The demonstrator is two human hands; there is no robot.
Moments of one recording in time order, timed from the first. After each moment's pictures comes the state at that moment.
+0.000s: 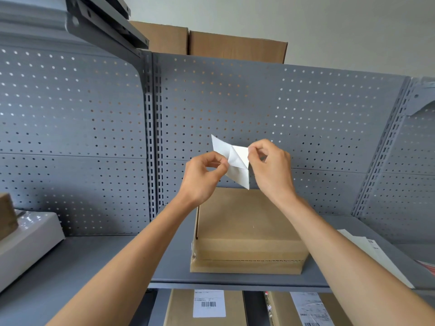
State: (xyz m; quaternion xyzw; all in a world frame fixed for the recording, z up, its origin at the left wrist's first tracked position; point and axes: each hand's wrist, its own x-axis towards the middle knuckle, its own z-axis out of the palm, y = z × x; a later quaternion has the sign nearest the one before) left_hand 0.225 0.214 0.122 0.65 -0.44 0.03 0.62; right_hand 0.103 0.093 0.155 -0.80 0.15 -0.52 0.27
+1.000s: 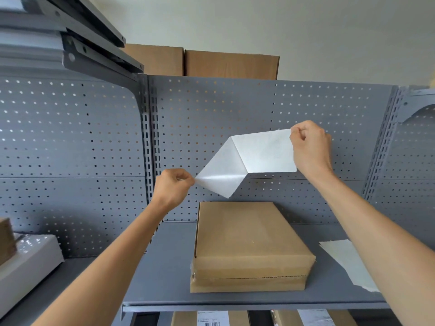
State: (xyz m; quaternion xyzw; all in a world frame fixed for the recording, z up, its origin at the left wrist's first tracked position) left_hand 0.276 0.238 0.135 0.78 -0.32 0.04 0.55; right_hand 0.072 0.019 0.220 -0.76 0.25 -0.57 0.17
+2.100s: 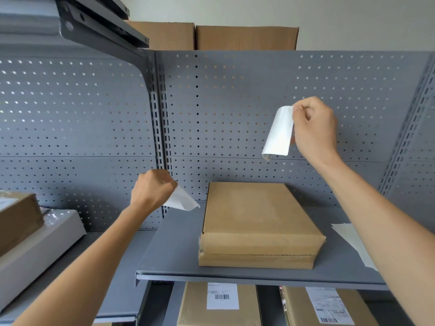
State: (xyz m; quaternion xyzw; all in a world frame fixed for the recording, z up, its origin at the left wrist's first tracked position) left_hand 0.290 0.298 0.094 0.88 -0.26 0.09 0.40; right_hand 0.077 0.046 0.211 -0.75 0.19 -0.57 0.28
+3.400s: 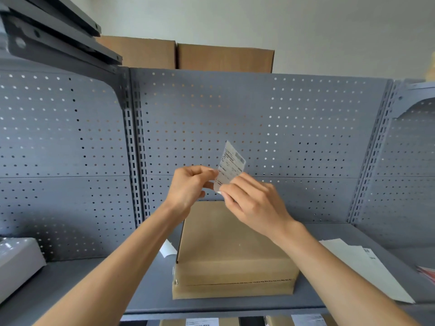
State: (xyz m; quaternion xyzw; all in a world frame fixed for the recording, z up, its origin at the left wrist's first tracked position) left_hand 0.206 0.202 0.150 0.63 -0.33 -0.13 0.69; right_hand 0.085 0.075 0.128 -0.81 -0.10 -0.55 -0.17
